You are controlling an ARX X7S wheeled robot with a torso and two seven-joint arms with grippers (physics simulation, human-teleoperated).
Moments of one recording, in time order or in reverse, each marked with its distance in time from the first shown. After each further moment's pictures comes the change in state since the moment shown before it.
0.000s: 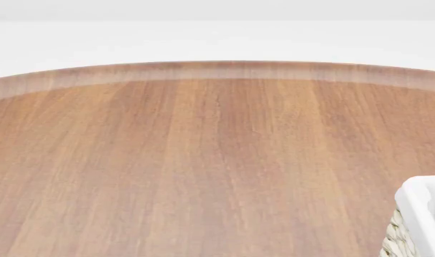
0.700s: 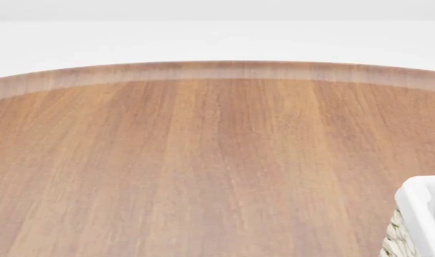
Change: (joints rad) left arm -0.019 0.001 0.007 -0.003 -0.012 -0.006 0.001; right arm -0.031 -0.005 -0.022 0.024 -0.004 0.004 0.001
